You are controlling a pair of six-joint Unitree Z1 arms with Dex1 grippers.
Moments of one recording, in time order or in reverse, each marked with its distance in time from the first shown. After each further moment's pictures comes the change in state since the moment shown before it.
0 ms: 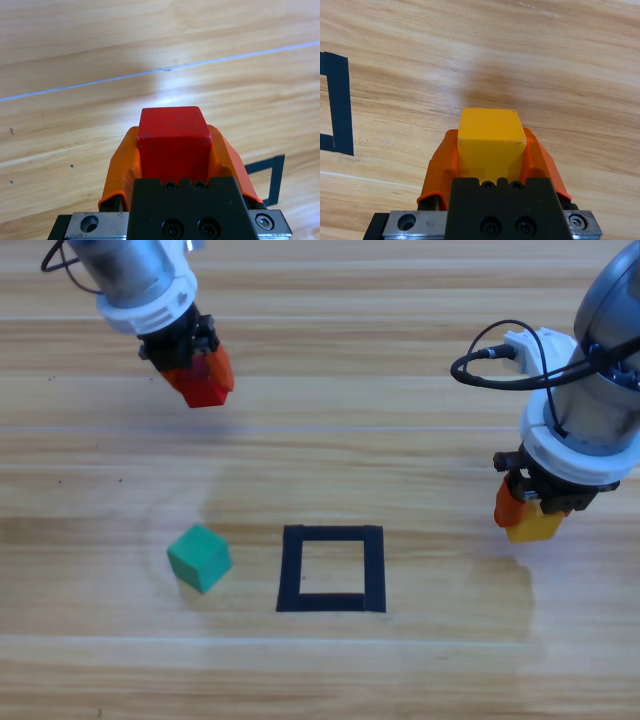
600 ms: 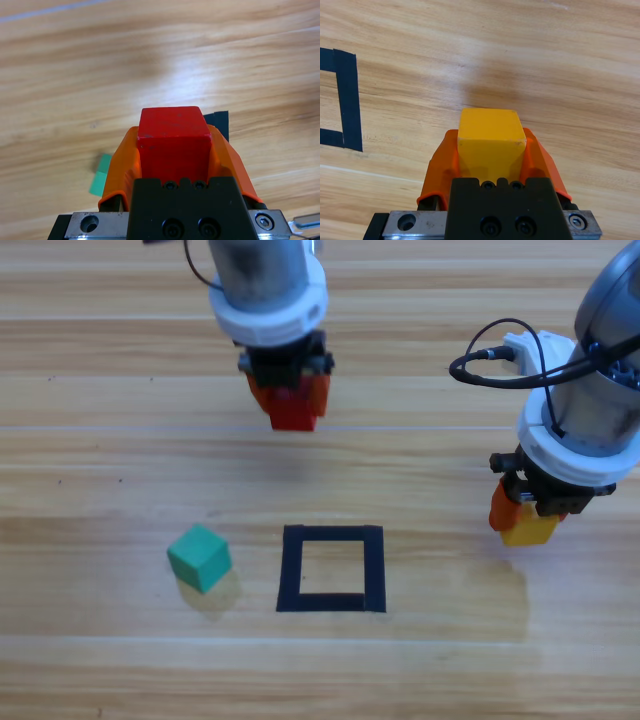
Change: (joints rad) arm 0 -0.331 0.090 -0.366 0.362 0.191 -0.265; arm 1 0.000 0.000 -0.003 0.004 0.028 0.018
